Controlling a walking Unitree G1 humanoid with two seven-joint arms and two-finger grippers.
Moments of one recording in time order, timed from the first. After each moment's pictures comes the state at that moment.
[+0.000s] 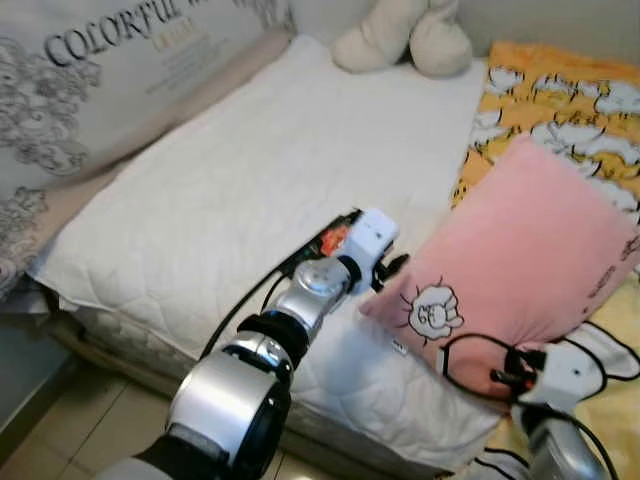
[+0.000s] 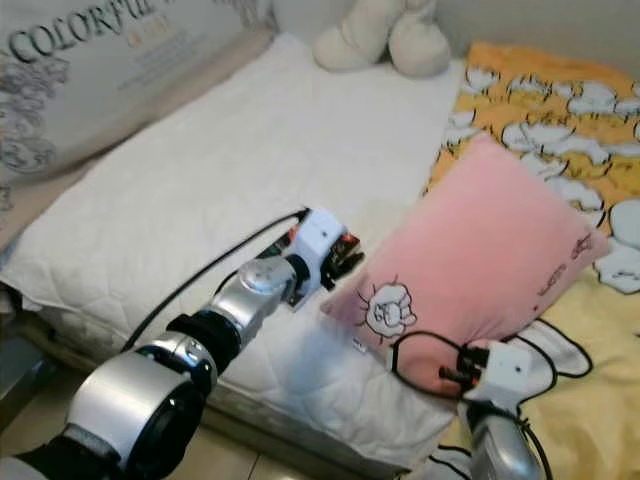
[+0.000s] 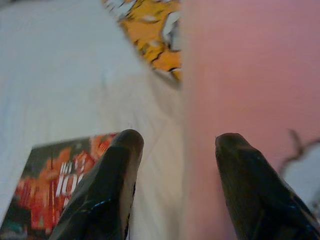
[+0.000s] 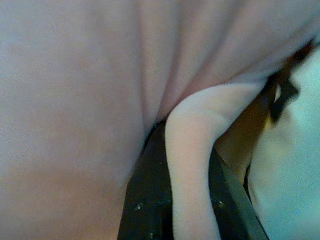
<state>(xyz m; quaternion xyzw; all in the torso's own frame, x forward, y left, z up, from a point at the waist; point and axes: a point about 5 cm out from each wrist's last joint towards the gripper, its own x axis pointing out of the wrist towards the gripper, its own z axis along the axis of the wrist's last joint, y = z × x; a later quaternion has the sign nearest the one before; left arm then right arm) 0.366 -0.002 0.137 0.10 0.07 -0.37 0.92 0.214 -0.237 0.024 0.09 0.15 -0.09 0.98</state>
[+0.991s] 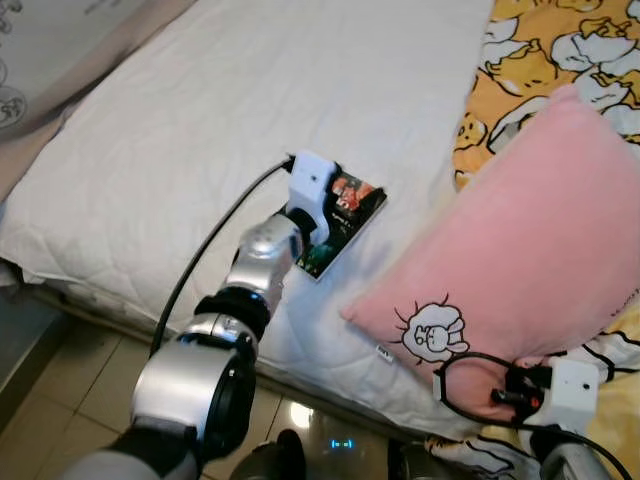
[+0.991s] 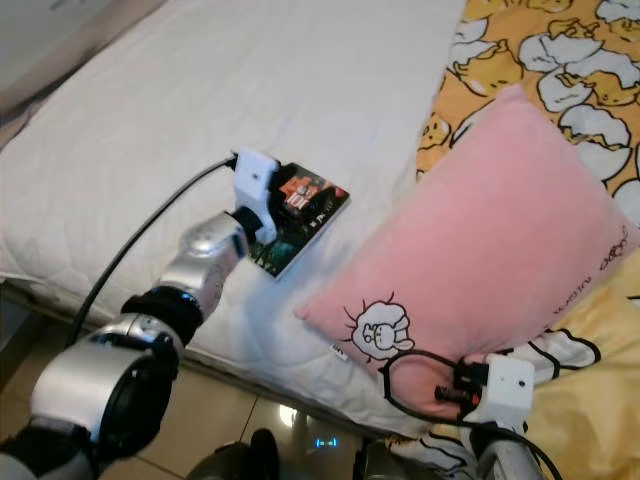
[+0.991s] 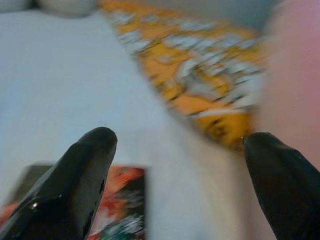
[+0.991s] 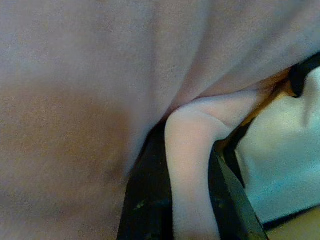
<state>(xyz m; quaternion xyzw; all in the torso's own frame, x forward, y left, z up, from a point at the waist) 0.384 0.048 0.190 -0.01 -0.08 -0.40 0.91 0.190 -0.227 0.050 0.06 0.17 -0.06 0.98</state>
